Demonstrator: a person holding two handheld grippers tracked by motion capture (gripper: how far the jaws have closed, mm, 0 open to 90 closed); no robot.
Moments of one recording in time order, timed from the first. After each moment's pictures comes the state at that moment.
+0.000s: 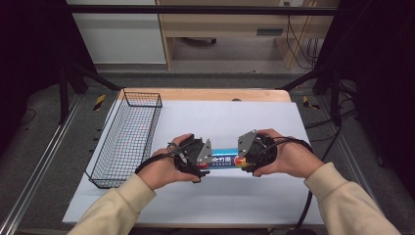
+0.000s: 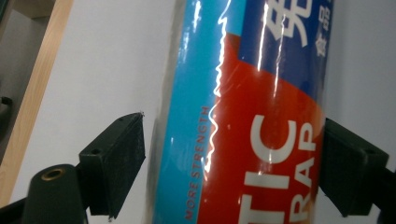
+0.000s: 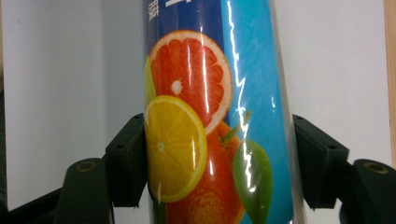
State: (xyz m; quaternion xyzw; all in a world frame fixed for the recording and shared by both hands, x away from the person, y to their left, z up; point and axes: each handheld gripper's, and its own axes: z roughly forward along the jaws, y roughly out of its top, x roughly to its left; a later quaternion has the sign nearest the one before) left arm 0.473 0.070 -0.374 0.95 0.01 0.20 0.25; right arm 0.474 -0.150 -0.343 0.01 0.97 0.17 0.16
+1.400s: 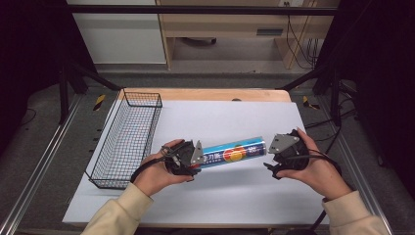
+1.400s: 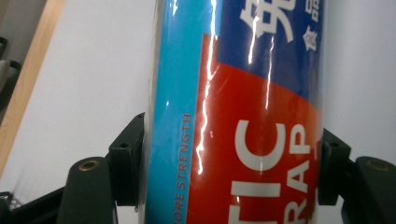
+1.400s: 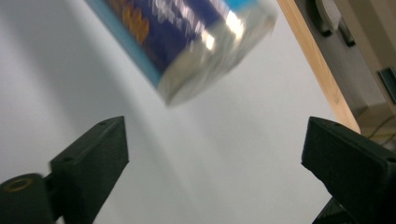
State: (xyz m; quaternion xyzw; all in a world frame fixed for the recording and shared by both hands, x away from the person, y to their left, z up) left arm 0.471 0.092 -0.386 0.95 0.07 0.22 0.23; right arm 0.459 -0.227 -0.367 0.20 0.91 0.22 0.29
